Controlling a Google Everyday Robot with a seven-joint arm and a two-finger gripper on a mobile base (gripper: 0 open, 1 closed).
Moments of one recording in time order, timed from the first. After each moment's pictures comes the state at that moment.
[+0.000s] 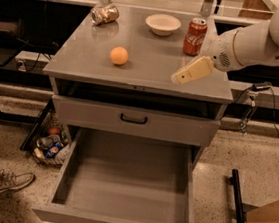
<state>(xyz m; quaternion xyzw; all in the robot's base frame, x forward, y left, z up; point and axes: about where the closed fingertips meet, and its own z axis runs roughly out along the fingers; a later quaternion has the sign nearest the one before) 0.654 -0.135 0.922 -0.44 0.78 0.10 0.43</state>
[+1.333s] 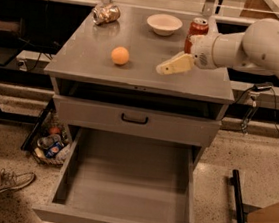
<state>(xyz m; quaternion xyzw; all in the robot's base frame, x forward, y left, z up) 0.727 -0.106 0.895 -0.42 0.74 0.16 0.50</state>
